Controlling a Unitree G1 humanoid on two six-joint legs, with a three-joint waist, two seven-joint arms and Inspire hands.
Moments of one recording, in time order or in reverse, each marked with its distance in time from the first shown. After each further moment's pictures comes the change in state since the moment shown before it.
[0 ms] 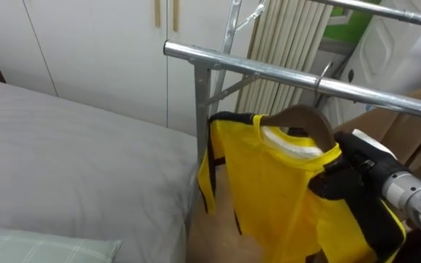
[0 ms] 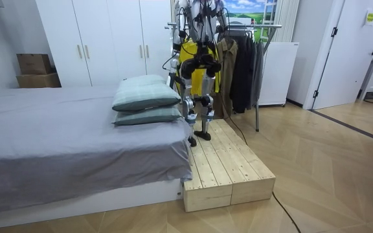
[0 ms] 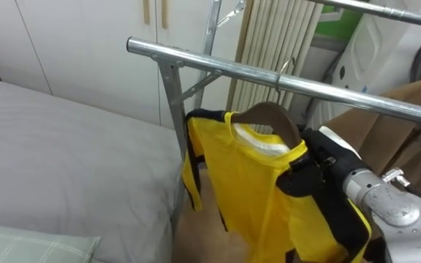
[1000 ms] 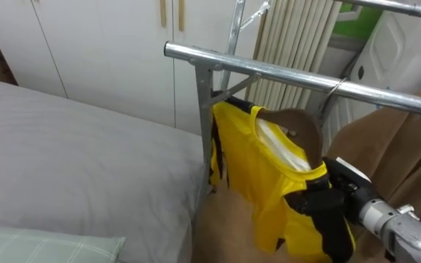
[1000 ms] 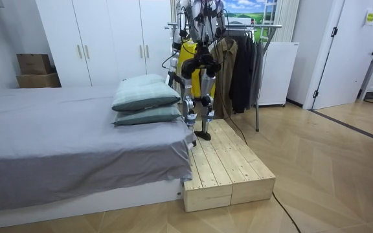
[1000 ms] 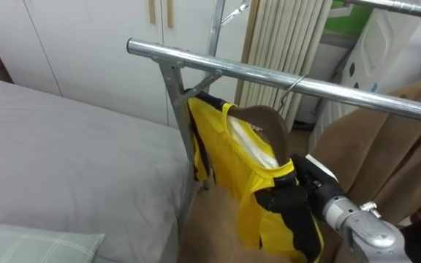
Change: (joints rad) left arm -0.009 0.000 -0.032 -0.018 0.031 0.000 0.005; right arm -0.023 0.091 0.048 0.331 0.220 -0.173 -0.019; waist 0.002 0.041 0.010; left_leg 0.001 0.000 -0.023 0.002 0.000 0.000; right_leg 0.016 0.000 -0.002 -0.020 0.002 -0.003
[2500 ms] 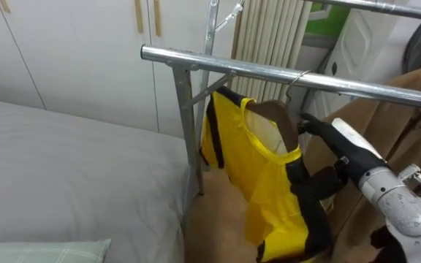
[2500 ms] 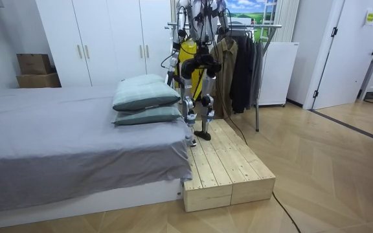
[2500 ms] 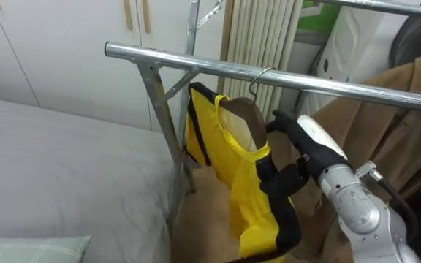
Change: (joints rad) left arm 0.001 -0.016 -0.037 0.012 0.001 0.000 -0.005; right arm 0.044 -0.001 0.001 -0.459 -0.528 0.090 -0.169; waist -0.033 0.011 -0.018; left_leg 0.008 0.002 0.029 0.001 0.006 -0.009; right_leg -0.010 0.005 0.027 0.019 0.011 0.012
